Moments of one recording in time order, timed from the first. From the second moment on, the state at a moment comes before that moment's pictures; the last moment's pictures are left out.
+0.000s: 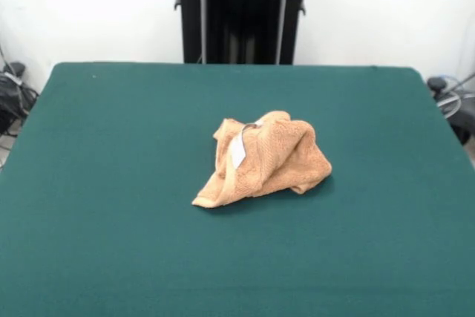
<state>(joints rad) -0.08 -1.21 0.00 2.16 0.00 0.55 1.57</state>
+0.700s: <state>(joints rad) -0.21 -1.14 0.06 2.08 0.00 0.54 1.57</state>
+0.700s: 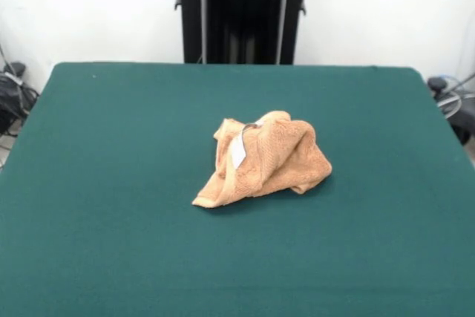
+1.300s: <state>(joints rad) -0.09 -1.10 0.05 2.02 -0.01 0.54 1.57</state>
